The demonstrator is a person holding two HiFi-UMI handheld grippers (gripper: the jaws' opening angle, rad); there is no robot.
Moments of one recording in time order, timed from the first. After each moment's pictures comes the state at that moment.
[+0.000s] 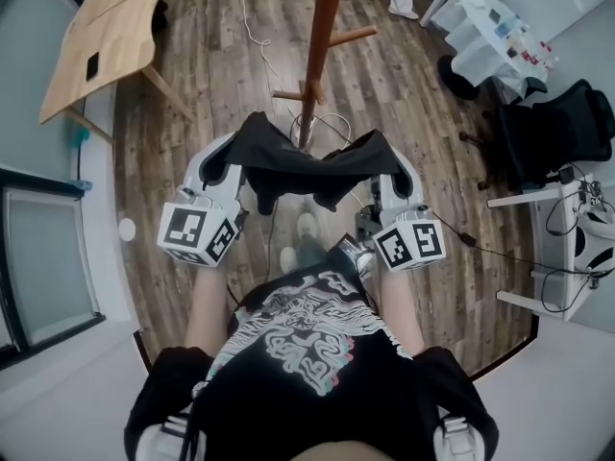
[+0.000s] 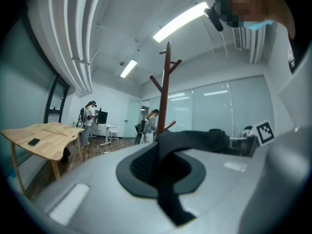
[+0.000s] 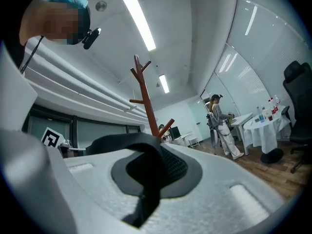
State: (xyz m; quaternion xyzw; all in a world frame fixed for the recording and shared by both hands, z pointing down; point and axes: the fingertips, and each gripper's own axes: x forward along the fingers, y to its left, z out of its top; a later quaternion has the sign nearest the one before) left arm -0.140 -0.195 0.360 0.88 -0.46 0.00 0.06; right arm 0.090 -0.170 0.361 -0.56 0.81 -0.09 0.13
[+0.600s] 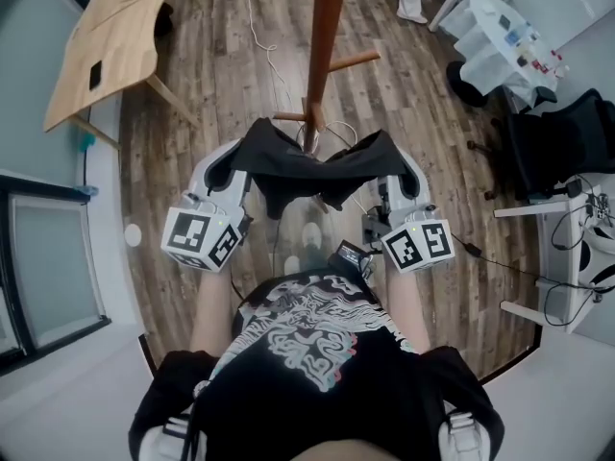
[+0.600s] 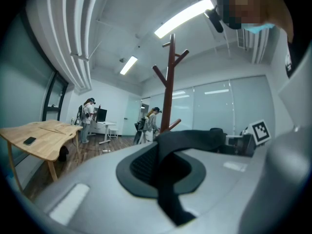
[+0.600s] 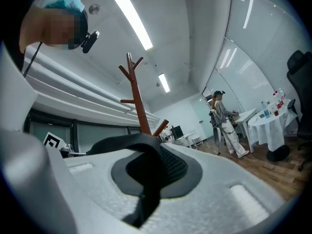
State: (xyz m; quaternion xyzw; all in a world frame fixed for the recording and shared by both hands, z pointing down) left arm -0.120 -0.247 0.363 0.89 -0.46 0.00 0.07; right arm 0.111 -0.233 0.358 -0.54 0.82 -0.10 0.14
